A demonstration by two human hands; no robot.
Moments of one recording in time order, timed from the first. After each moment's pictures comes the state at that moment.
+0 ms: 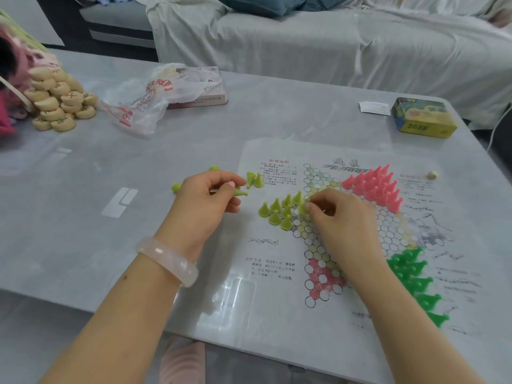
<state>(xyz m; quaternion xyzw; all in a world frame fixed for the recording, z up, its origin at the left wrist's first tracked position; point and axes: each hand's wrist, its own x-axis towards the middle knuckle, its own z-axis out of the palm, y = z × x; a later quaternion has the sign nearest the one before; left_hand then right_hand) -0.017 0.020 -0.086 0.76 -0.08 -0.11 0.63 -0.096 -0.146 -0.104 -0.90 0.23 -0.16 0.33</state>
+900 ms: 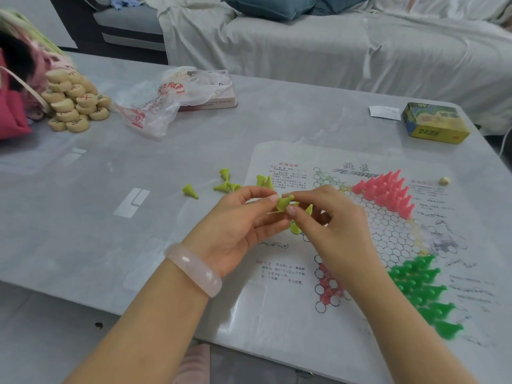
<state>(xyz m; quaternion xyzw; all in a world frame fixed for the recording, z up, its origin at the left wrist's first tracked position) -0.035 0.006 -0.078 0.52 0.01 -0.33 0.79 -0.097 -0.121 -0.094 -0.86 0.06 -0.21 0.46</state>
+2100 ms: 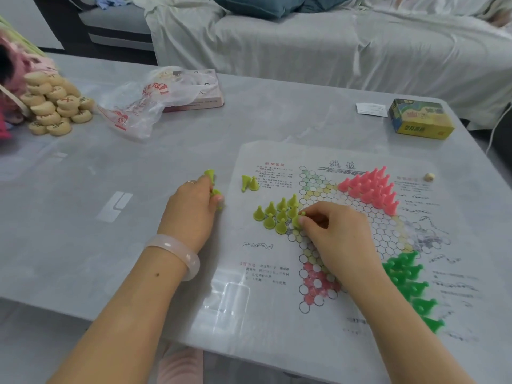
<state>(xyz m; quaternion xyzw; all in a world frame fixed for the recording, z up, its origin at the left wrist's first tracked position) 0.006 0.024 -0.110 0.96 -0.17 0.04 0.23 -0.104 -0.147 -0.104 -0.91 0.21 -0.12 0.35</state>
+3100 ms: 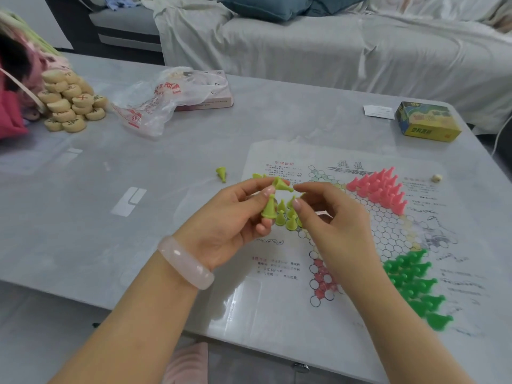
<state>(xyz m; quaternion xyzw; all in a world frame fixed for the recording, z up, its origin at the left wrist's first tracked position) -0.034 0.008 -0.075 0.54 -0.07 -0.34 0.76 -0.106 -0.118 -0.088 -0.81 0.13 -0.21 0.53</state>
